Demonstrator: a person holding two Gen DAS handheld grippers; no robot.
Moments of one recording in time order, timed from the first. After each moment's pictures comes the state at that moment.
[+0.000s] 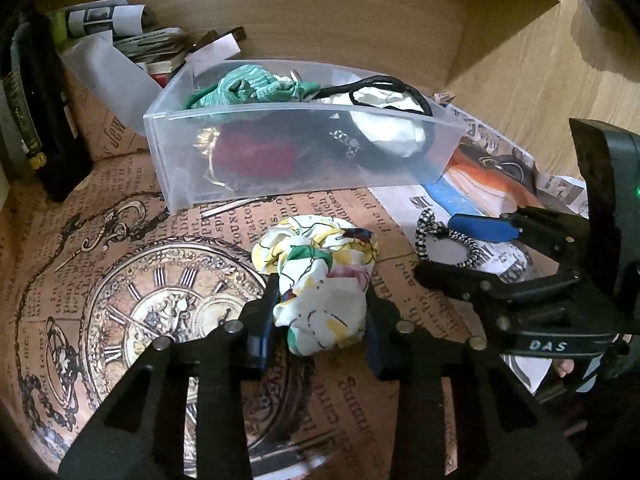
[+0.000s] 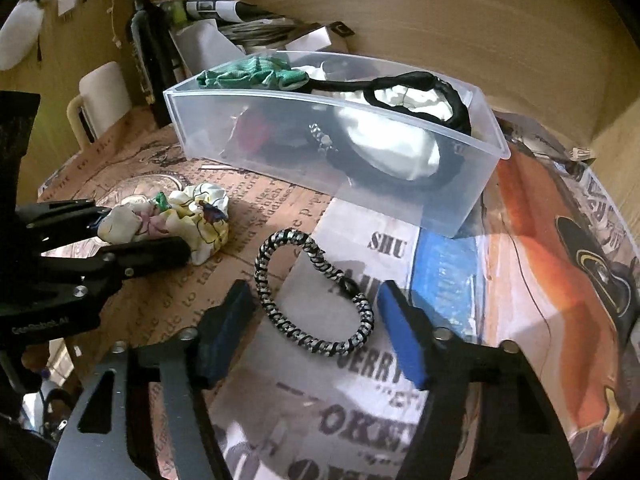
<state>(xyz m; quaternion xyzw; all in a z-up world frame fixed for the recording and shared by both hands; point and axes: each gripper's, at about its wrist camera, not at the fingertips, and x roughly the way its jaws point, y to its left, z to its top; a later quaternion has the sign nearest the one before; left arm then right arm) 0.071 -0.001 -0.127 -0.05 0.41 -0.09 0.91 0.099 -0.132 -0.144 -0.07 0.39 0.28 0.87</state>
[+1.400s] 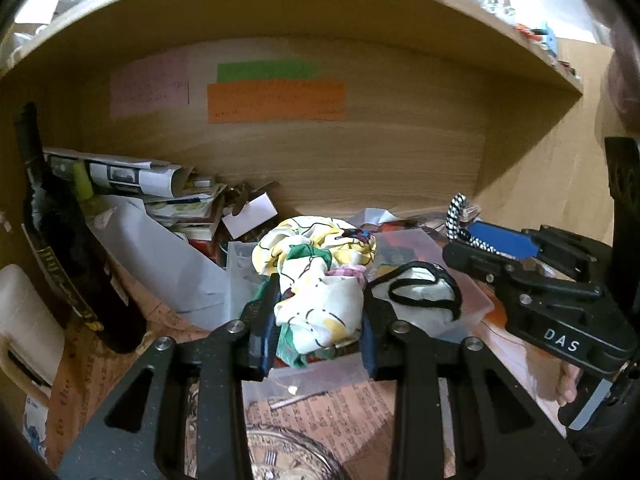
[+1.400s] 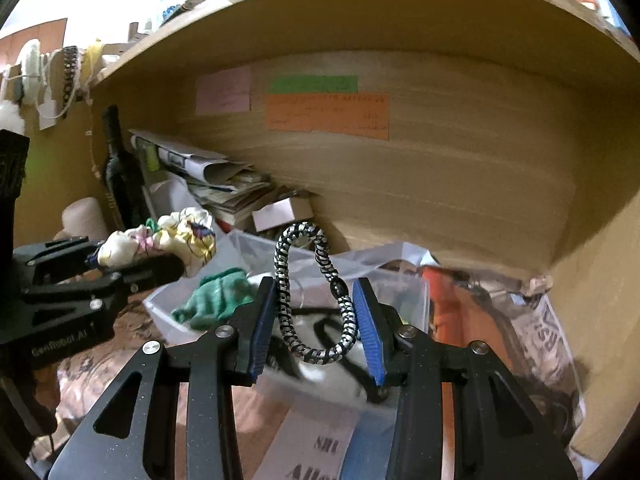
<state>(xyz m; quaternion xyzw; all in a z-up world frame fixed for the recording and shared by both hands) 0.140 0.026 -0.019 -0.02 0.28 -0.03 0.96 0.153 -0.126 -0.034 -0.04 0.23 0.25 0.94</state>
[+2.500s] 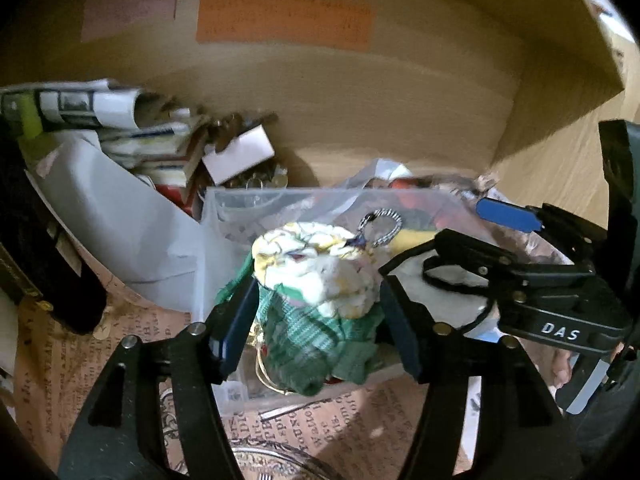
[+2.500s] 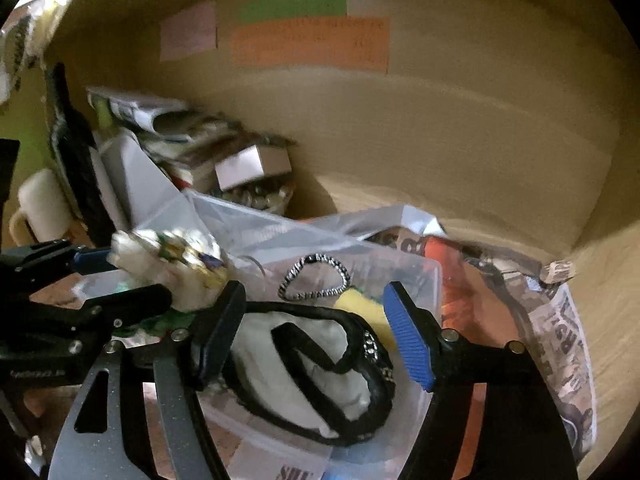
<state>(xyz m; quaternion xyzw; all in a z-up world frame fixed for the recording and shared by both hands) 0.188 0.036 -0.059 -0.06 0.36 -0.05 0.93 0.212 -0.119 -0.064 -0.06 0.31 0.24 0.92</state>
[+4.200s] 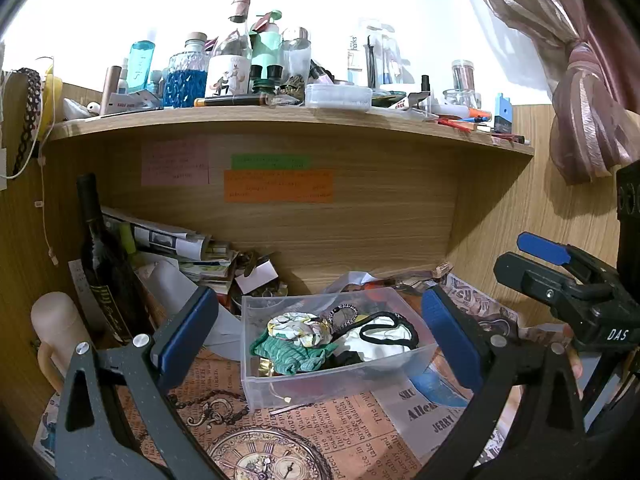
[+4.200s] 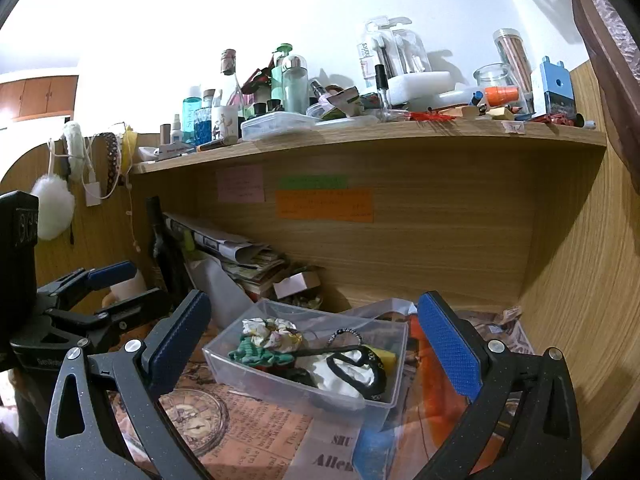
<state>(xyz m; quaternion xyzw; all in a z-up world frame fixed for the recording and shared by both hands) 0.043 0.012 0.044 -0.03 0.16 -0.03 0.99 0.066 -0.173 0.020 0.03 0.12 0.24 0.96</state>
